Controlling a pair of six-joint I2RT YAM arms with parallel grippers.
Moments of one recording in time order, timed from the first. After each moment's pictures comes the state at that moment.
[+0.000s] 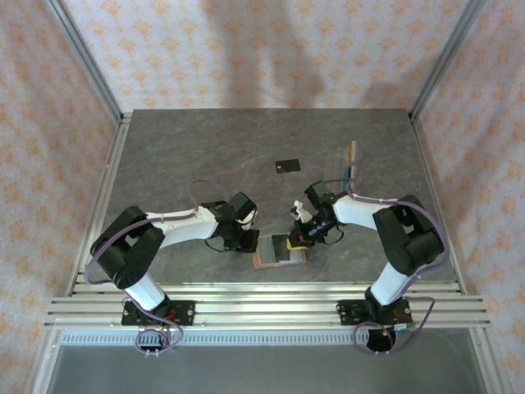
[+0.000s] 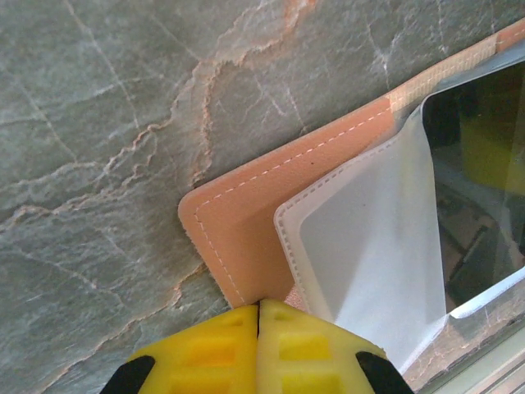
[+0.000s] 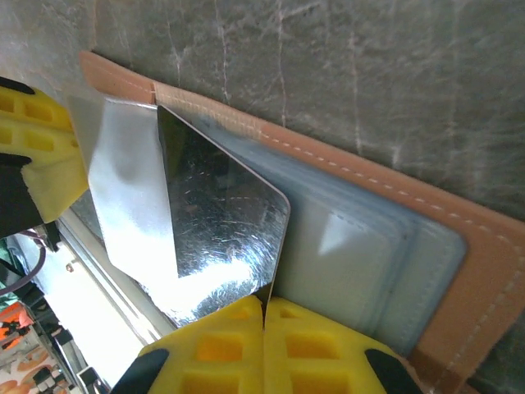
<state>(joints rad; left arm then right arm) -0.69 1.64 0.83 -0.46 0.33 -0.59 0.49 1.68 0.81 -0.55 -0.72 0.27</state>
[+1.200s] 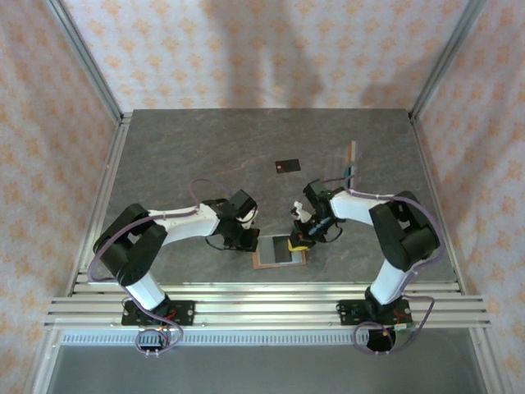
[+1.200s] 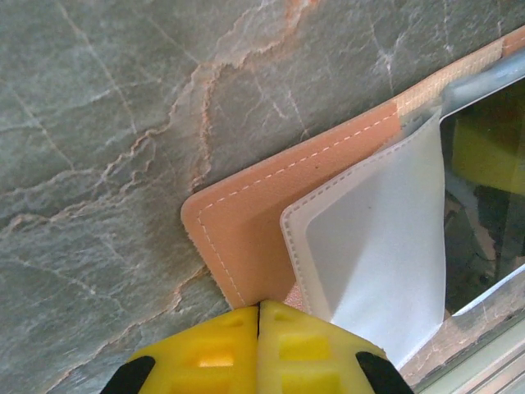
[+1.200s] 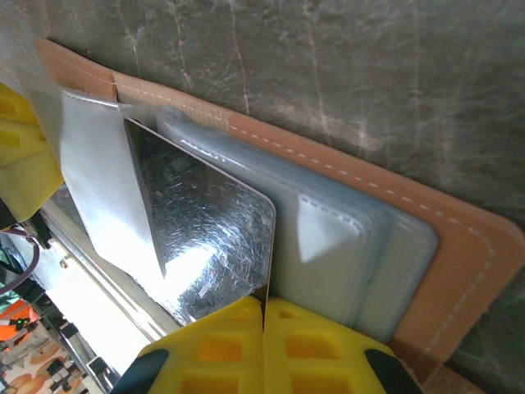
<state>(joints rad) -0.68 1.67 0.86 -0.50 0.35 -0.57 0.49 1.73 0.87 -0.66 -0.71 0.27</state>
